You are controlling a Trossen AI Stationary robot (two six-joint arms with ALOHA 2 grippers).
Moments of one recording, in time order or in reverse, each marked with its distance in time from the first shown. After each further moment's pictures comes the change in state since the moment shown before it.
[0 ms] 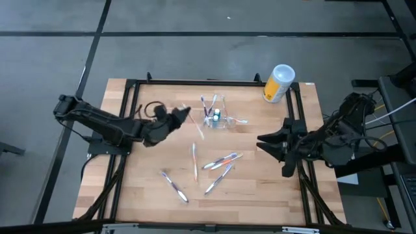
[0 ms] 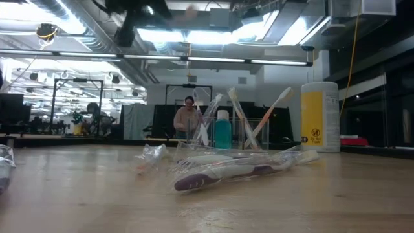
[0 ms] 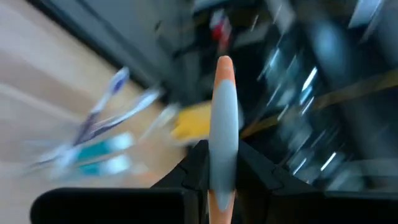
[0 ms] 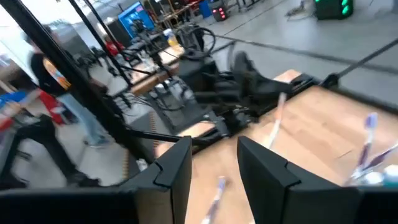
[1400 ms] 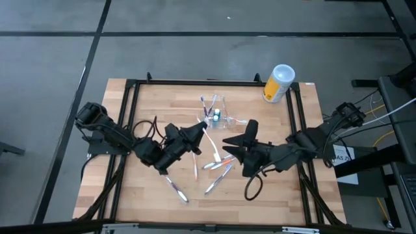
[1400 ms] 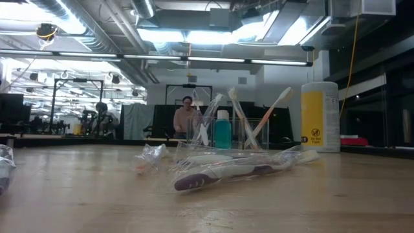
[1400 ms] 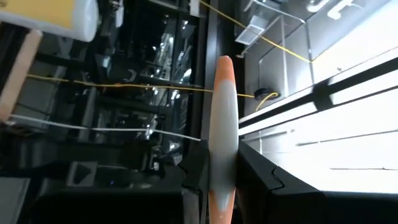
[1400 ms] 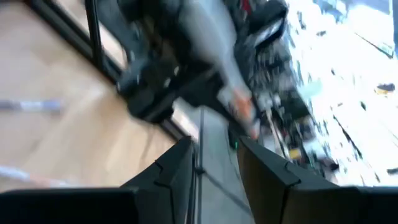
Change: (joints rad) left arm -0.252 0.377 0.276 1.068 -0.059 0.280; right arm -0.211 0.245 0.000 0.228 -0.135 -1.490
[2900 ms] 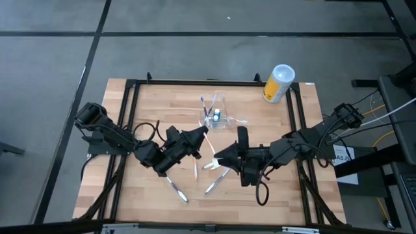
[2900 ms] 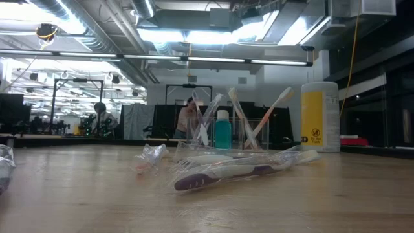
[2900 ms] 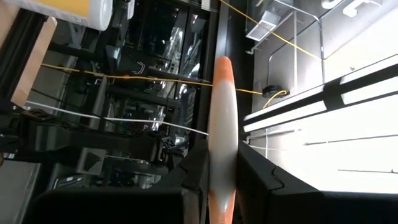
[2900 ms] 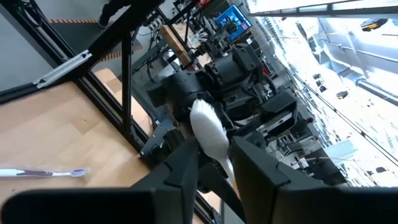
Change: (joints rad) left arm -0.018 -0.001 0.000 -0.089 -0.006 -0.100; right arm -0.044 0.033 0.001 0.212 -0.325 -0.092
